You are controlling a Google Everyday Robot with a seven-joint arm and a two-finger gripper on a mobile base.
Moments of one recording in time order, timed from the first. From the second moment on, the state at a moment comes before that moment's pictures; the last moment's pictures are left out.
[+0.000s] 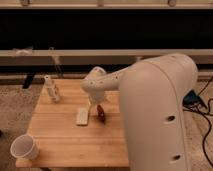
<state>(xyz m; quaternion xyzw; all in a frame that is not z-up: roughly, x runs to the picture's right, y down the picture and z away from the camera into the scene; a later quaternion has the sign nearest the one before) -0.041 0.099 0.855 -0.22 0.16 0.54 0.79</state>
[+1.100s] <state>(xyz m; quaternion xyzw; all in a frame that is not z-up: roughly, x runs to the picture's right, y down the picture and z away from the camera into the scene) -0.007 0.064 0.814 -0.19 0.16 0.55 0.80</state>
